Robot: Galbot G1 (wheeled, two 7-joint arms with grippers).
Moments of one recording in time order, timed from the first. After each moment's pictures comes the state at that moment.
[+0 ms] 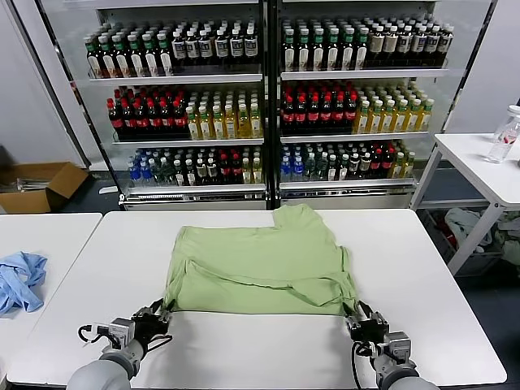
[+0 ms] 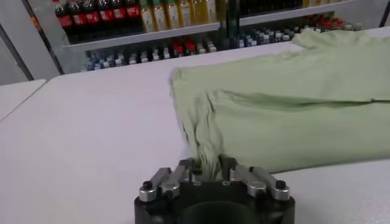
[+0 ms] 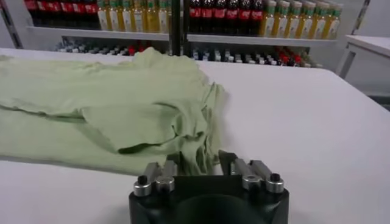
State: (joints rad) left arm 1.42 -0.99 -0.43 -1.96 -0.49 0.54 -0.16; right arm -1.47 1.13 0.41 2.02 0.42 -0.45 0.19
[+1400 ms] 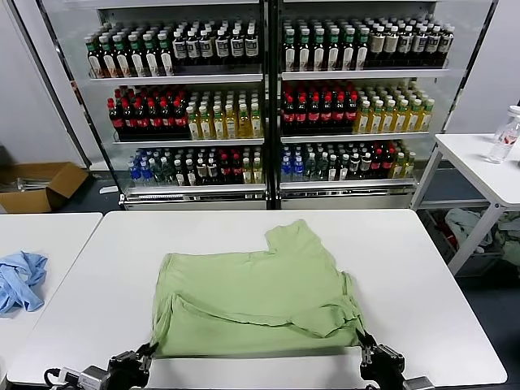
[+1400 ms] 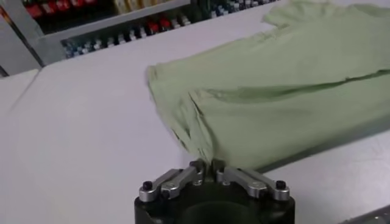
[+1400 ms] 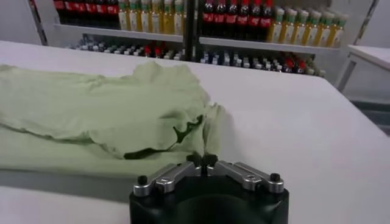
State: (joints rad) left arm 1.84 -0.93 -0.67 -2.25 -0.39 0.54 -0.04; right arm -1.83 1.10 0.54 2.36 0.29 -0.41 0.20
